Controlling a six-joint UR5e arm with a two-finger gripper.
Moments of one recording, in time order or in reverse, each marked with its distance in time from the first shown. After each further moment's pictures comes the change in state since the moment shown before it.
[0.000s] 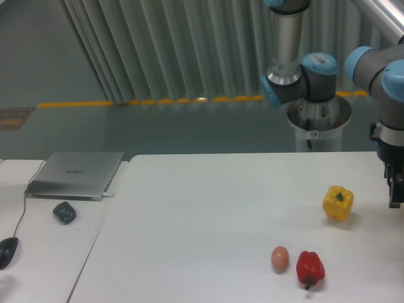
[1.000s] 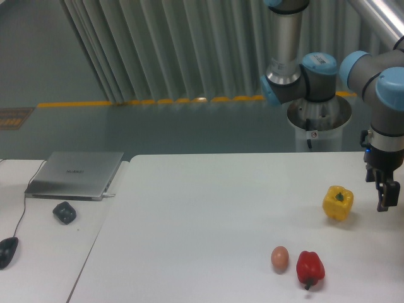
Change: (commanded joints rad) arm -0.012 0.000 -0.038 0.002 -0.069 -0.212
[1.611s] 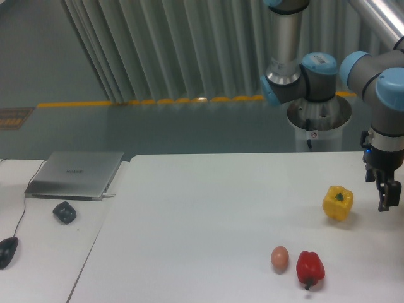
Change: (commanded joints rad) arm 0.002 0.000 0.014 -0.009 0.005 -0.080
